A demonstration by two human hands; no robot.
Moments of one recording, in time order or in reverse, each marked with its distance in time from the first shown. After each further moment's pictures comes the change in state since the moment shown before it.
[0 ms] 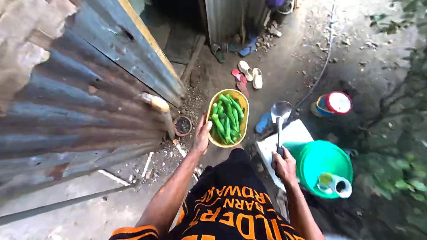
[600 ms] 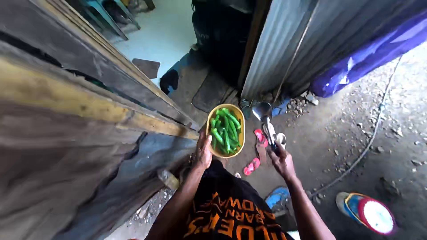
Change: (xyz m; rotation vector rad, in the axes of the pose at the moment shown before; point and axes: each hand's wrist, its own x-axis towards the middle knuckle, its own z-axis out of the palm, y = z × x) left_hand 0.430 0.158 -0.067 -0.127 0.424 0.116; right_hand 0.458 -0.347 0.203 -0.382 -0.385 -0.359
